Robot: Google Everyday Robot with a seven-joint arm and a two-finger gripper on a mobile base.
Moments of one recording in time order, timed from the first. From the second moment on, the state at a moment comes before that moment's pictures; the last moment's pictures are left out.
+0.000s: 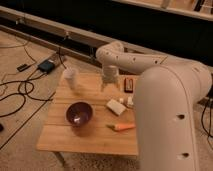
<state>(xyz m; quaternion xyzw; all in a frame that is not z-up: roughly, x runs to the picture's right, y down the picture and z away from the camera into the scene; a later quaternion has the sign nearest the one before) 0.048 0.007 0.849 -0.23 0.24 0.66 0.68</state>
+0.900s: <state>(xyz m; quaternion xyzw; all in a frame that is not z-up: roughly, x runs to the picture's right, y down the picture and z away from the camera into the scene) 0.136 -0.039 0.934 -0.19 0.20 0.68 0.68</state>
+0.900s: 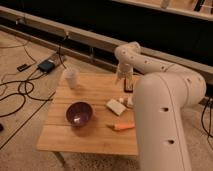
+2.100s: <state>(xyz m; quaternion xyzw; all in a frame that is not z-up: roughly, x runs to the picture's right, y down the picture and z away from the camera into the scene) 0.192 -0.055 0.980 -0.17 0.21 0.71 0.65</state>
